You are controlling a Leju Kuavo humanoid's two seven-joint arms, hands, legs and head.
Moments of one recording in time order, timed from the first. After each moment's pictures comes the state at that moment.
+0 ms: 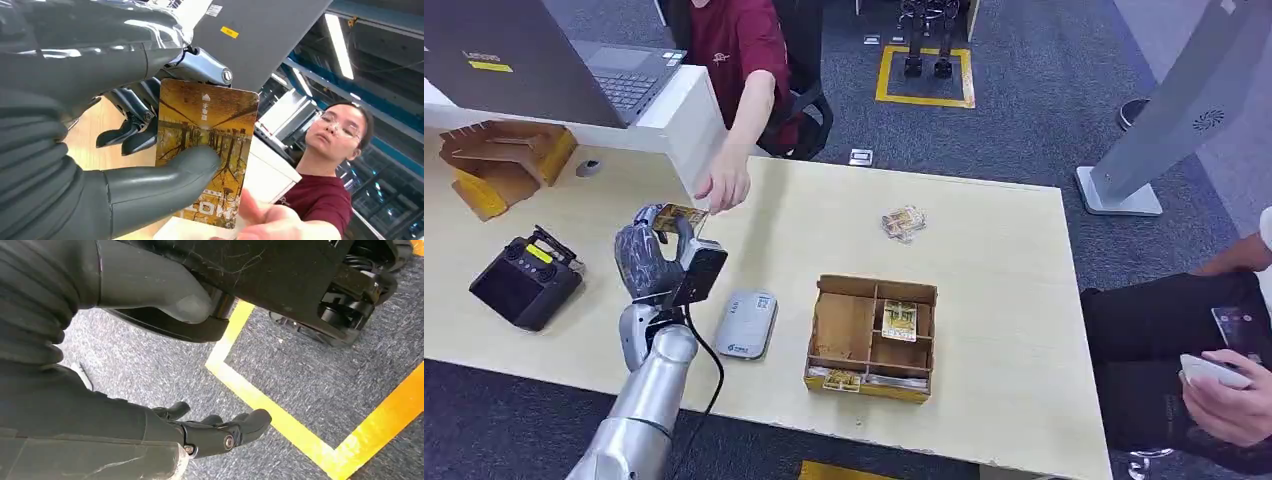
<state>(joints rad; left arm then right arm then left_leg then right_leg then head) -0.43 -0.19 0.09 -1.04 -0.89 0.68 -0.44 -0.15 0.28 -0.86 -0.21 1.50 -0.23 0.09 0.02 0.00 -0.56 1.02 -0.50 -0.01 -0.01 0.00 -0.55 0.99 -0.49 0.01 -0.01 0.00</state>
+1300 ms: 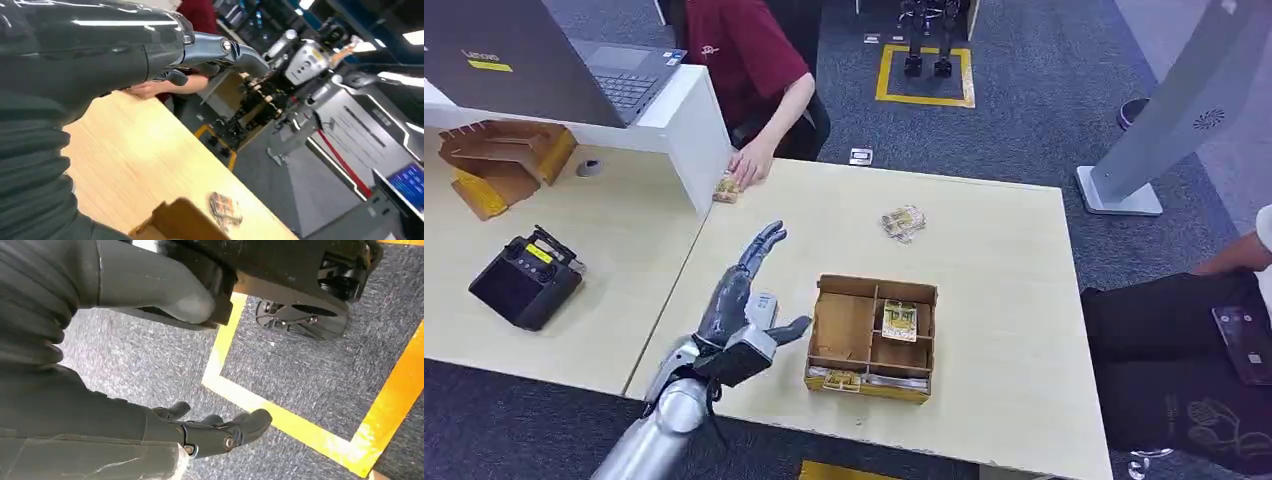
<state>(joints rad) -0.18 -0.02 -0.42 -1.46 -0.63 0.13 -0.43 -0.11 0.27 -0.94 -0.21 1.36 -0.28 0.01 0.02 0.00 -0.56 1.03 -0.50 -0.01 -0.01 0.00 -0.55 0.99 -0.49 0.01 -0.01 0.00</state>
